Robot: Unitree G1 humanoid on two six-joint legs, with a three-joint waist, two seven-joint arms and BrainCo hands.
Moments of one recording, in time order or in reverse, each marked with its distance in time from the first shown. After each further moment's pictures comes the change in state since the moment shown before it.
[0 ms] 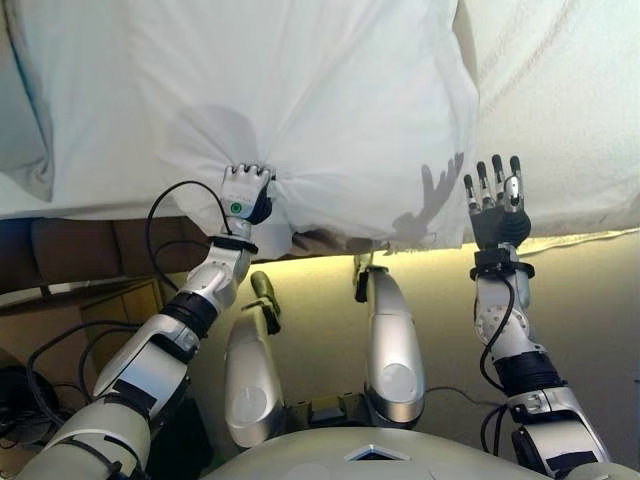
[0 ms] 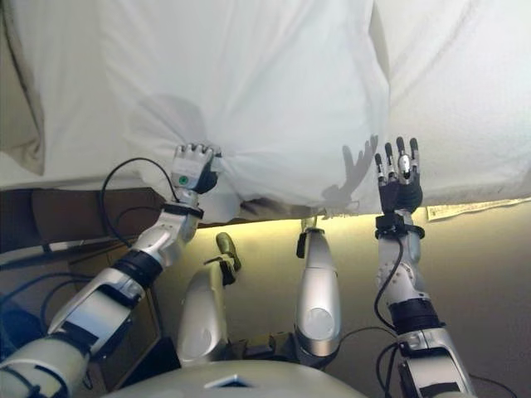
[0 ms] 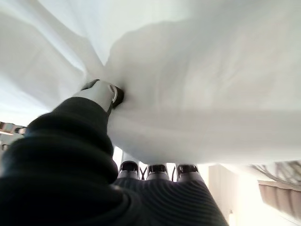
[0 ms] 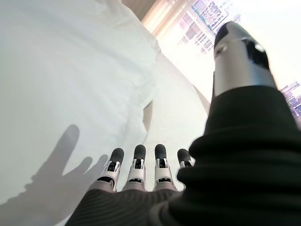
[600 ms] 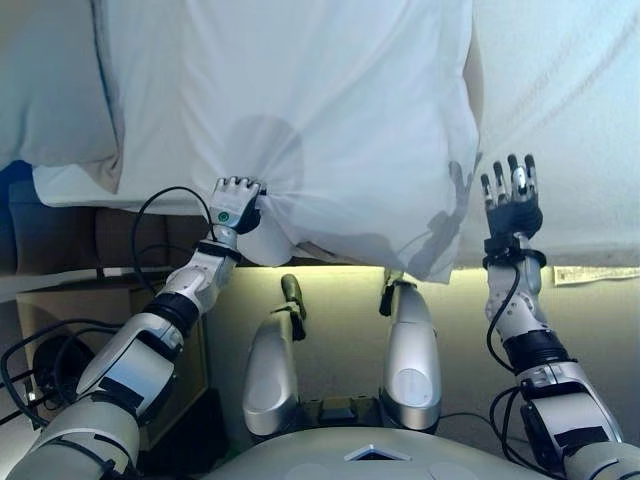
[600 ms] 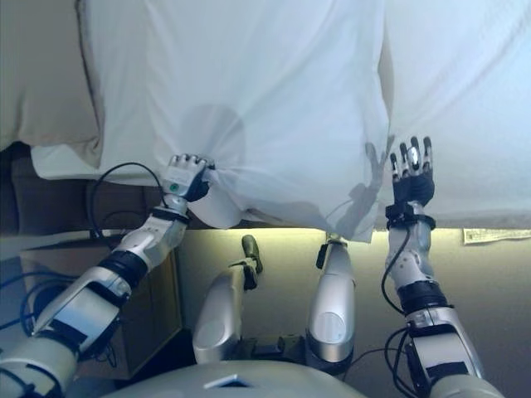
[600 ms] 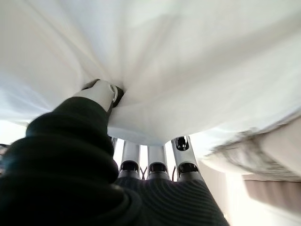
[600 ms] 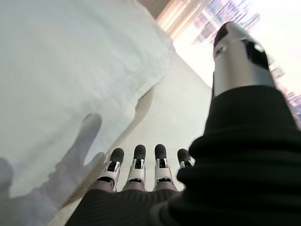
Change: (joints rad) left arm -0.009 0.060 -0.047 0.119 -0.085 -0.142 -0.001; right arm -0.124 -0.051 0.078 0.256 0.034 -0.079 -0.026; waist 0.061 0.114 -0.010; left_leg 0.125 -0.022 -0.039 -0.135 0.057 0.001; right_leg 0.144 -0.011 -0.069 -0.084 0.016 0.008
